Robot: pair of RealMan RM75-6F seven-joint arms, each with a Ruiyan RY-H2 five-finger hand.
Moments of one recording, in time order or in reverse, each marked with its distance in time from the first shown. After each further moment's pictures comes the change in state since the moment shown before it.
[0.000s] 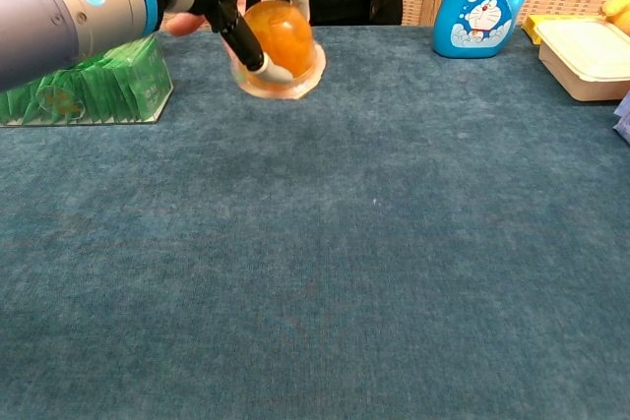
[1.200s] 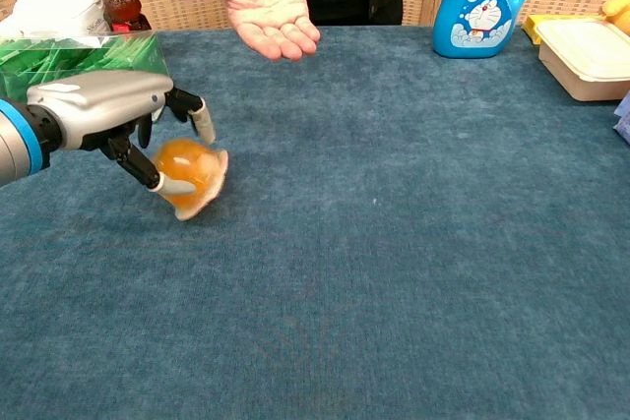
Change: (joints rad) left arm 0.248 0.032 0.230 0.191 0.228 -0.135 -0.375; right arm 0.004 -0.009 -0.007 -0.007 0.000 -0.012 -0.026
